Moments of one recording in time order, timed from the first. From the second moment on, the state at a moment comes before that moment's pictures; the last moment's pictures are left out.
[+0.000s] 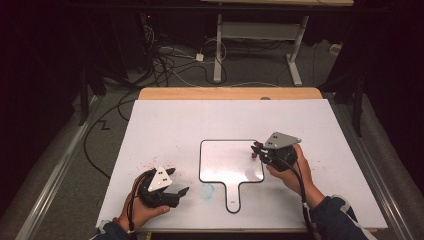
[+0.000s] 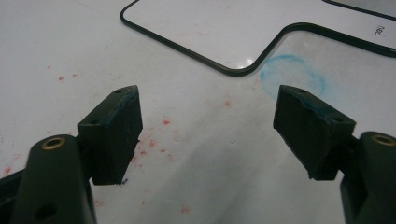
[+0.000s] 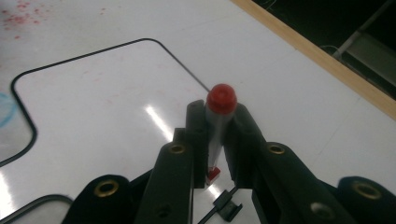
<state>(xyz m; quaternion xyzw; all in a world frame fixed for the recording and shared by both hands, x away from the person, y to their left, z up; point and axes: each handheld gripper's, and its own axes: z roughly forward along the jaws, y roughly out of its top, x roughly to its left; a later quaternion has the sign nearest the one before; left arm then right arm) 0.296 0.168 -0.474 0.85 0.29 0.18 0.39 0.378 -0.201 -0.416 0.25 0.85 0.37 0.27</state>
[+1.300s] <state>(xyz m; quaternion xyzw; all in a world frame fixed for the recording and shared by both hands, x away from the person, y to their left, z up) 0.296 0.172 -0.476 0.85 0.29 0.18 0.39 0.334 -0.212 -0.407 0.24 0.85 0.42 0.22</state>
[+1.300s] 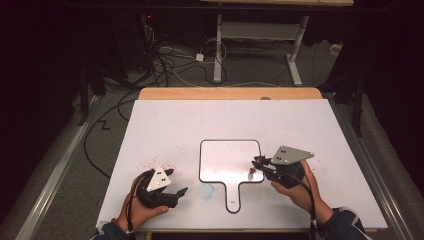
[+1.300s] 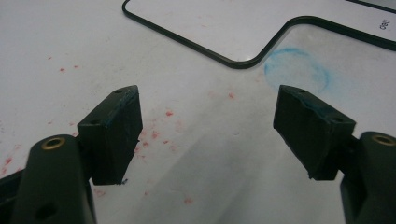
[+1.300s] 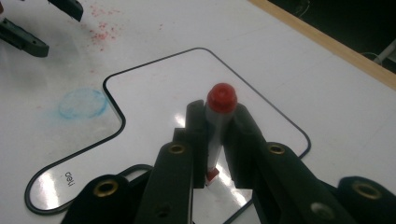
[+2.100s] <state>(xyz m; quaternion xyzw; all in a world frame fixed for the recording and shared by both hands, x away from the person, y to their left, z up) 0.299 0.165 -0.478 0.86 0.29 0.18 0.38 0.356 -0.255 -0.403 0.33 0.87 0.37 0.08</state>
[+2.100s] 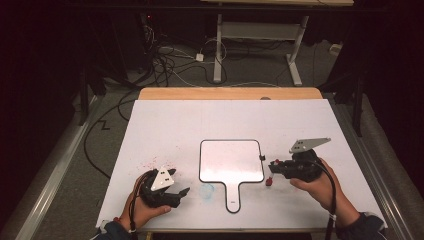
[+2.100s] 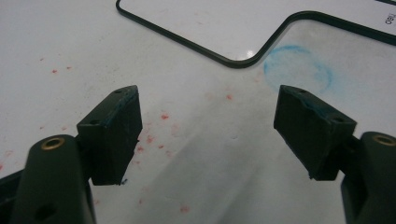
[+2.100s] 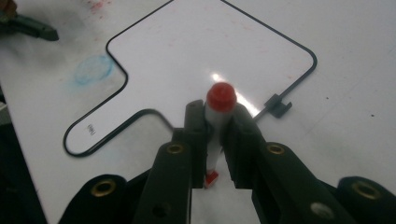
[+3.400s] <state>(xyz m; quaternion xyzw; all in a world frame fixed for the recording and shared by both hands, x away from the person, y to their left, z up) 0.298 0.165 -0.480 0.87 0.28 0.18 0.36 0.430 -0.232 -0.459 0.41 0.81 0.36 0.19</state>
